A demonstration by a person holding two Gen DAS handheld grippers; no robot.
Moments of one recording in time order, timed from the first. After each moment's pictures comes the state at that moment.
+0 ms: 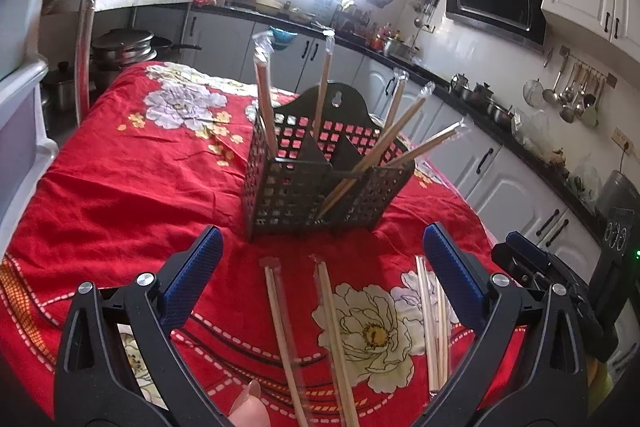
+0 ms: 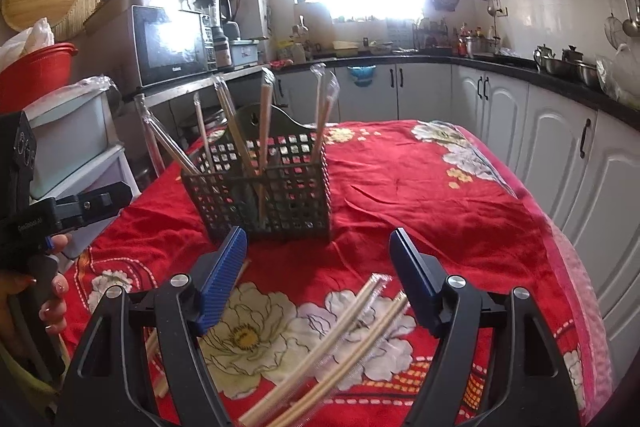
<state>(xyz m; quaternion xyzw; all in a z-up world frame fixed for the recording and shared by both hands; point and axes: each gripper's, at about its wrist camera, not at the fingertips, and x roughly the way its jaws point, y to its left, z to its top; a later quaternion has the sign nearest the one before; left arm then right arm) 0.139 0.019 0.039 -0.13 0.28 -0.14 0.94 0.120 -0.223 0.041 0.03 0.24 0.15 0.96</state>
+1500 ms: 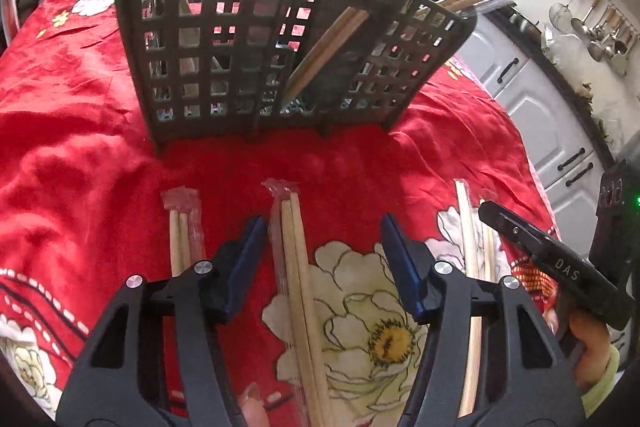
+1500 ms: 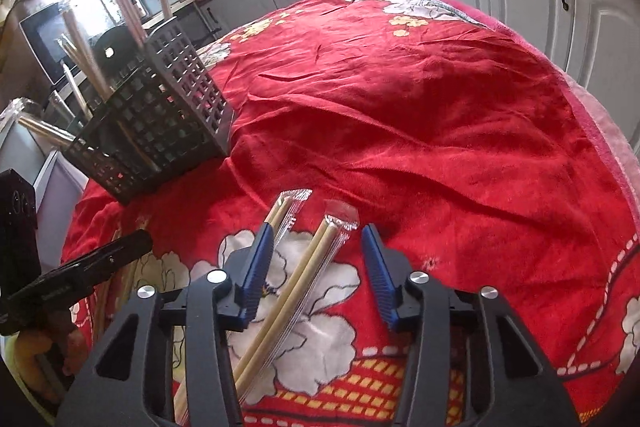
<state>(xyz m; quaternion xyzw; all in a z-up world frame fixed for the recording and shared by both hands) 0.229 -0.051 -0.057 -0.11 0.47 -0.16 0.86 0.205 -0.276 -0.054 0.14 0.43 0.10 0.89</state>
